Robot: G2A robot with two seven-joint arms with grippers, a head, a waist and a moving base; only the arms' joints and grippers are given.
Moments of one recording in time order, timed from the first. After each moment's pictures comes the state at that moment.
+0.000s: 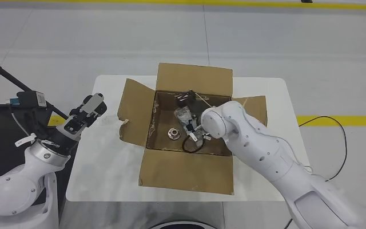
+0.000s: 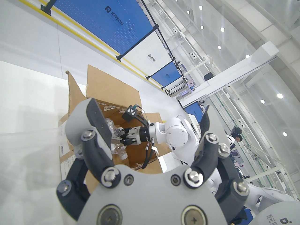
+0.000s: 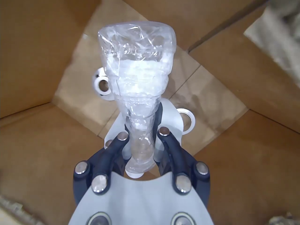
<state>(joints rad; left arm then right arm) 1.52 -1.30 -1.94 -2.26 0.01 -0.02 -0.71 -0.48 -1.30 0.63 -1.41 -0.73 0.19 1.17</state>
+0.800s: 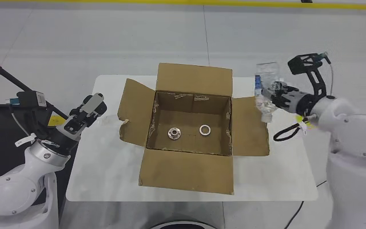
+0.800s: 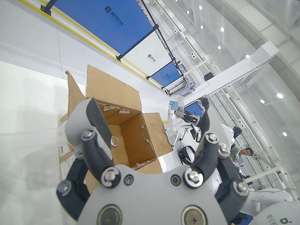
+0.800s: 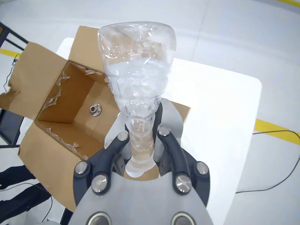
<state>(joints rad) 1.52 -1.30 -1.94 -2.26 0.01 -0.02 -0.71 -0.86 -1.09 1.60 -1.93 -0.74 -0.01 1.32</state>
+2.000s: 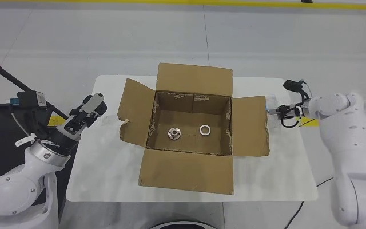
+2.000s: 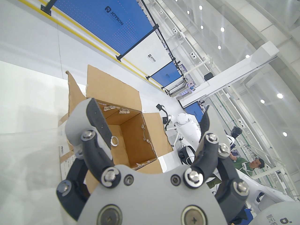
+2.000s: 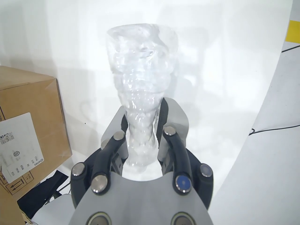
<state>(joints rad) 1.52 -1.30 -1.94 -2.26 0.01 -0.02 -0.71 -0.27 -1.13 1.29 -0.39 -0.78 -0.45 1.14</state>
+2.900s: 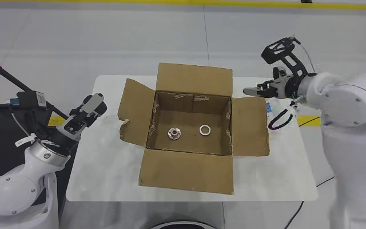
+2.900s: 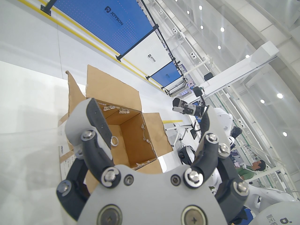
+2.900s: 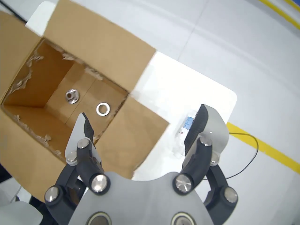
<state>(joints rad) 1.52 -1.30 -1.94 -2.26 0.01 -0.02 -0.71 -0.60 -1.05 1.28 -1.85 -0.72 -0.15 1.43</state>
